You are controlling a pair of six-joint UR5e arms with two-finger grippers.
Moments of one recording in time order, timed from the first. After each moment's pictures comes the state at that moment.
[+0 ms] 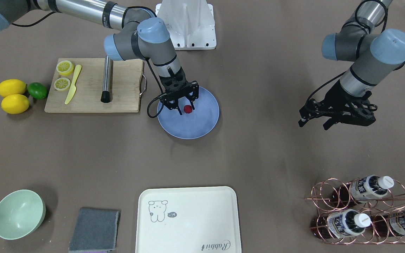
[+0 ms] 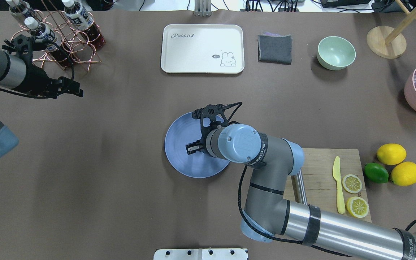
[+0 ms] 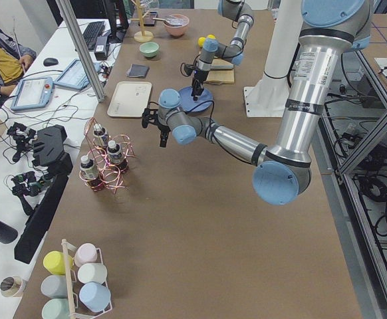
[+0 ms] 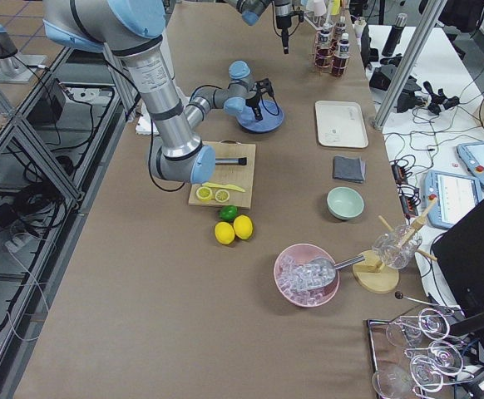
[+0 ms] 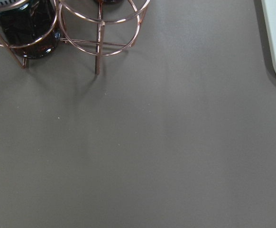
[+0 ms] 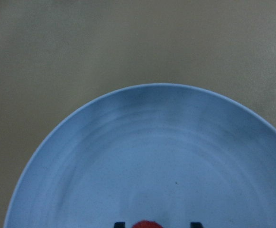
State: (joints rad) left arm -0.94 -1.80 -1.69 -2.15 -2.15 -0.99; right arm 0.38 -0.91 1.53 -1.10 1.59 1.04
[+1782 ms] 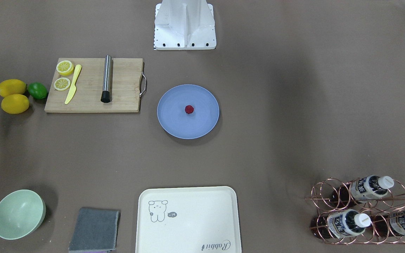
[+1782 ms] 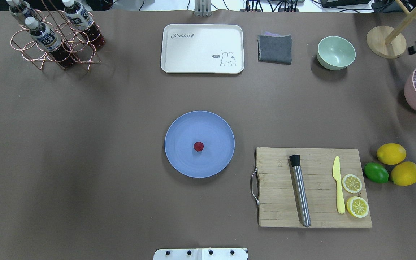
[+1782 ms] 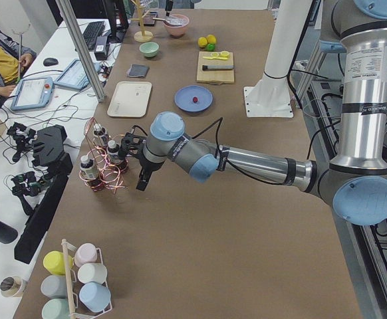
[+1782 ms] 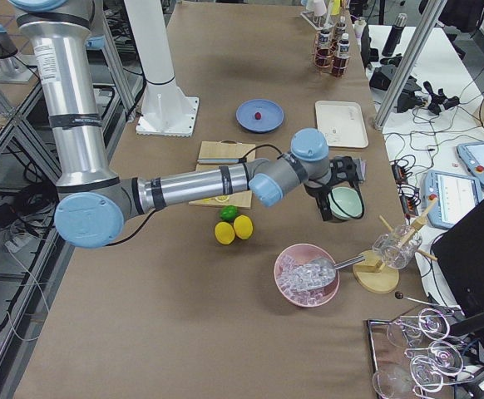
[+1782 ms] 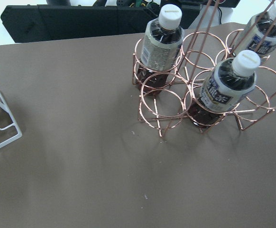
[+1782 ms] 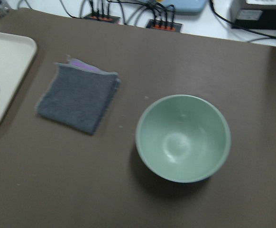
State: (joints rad) left arm -1.48 -1.55 -1.76 -2.06 -2.30 -0.39; right arm 1.44 -1.44 1.58 -1.09 2.33 0.39
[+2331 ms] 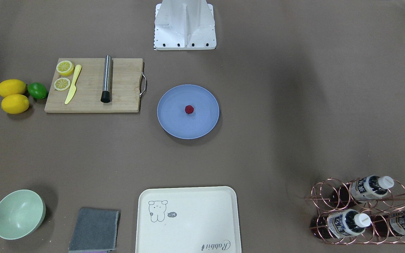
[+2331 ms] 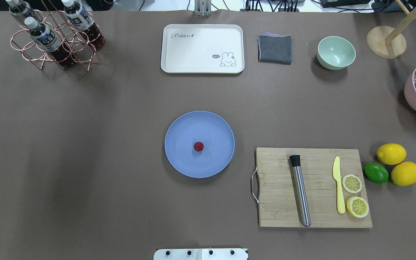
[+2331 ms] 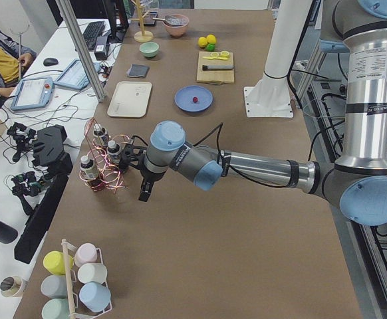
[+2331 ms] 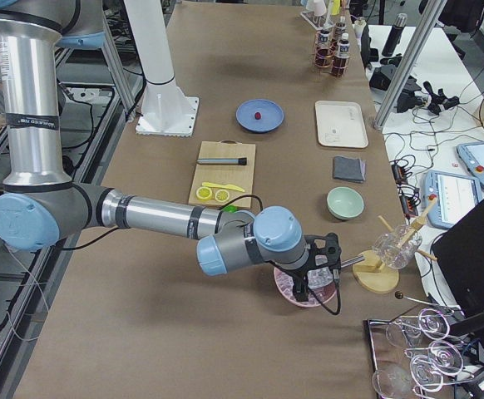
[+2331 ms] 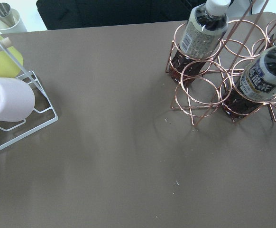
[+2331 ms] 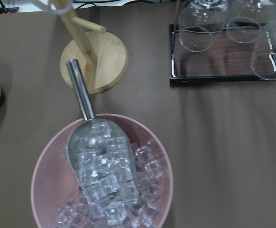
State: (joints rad) left arm -1.52 -1.53 -1.73 -2.05 -2.32 -0.38; right arm 1.74 -1.58 1.46 -1.10 2.42 0.16
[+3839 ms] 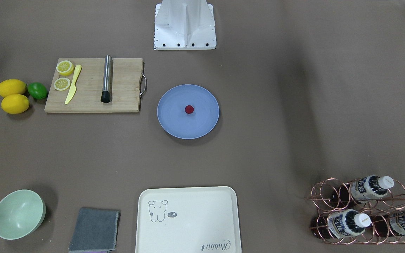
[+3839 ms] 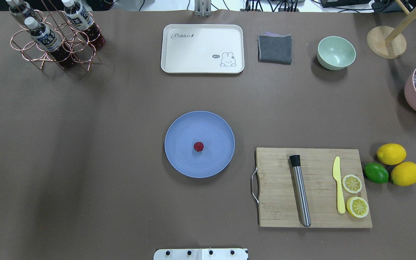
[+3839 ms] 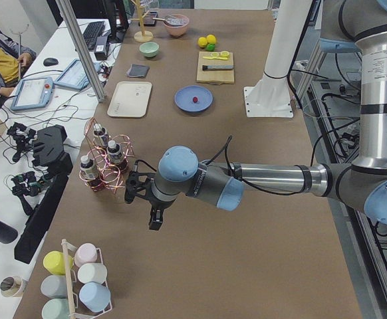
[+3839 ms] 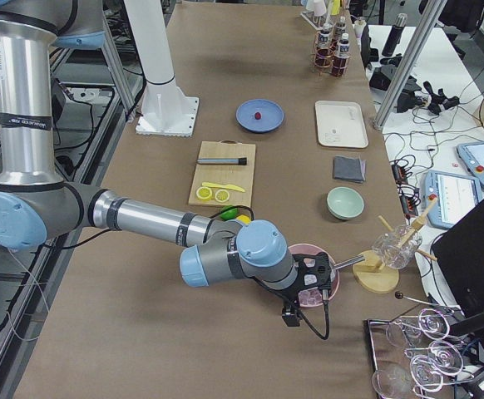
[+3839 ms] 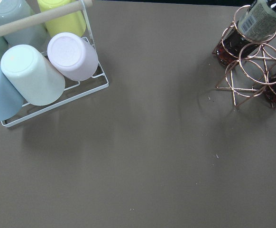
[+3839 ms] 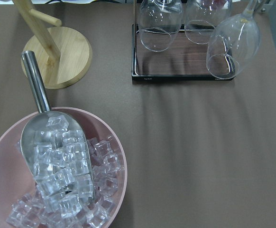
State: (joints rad) left arm -1.68 -1.48 -1.69 -1.94 -2.40 -0.23; right arm 1.75 -1.59 1.46 -1.10 2.33 0.11
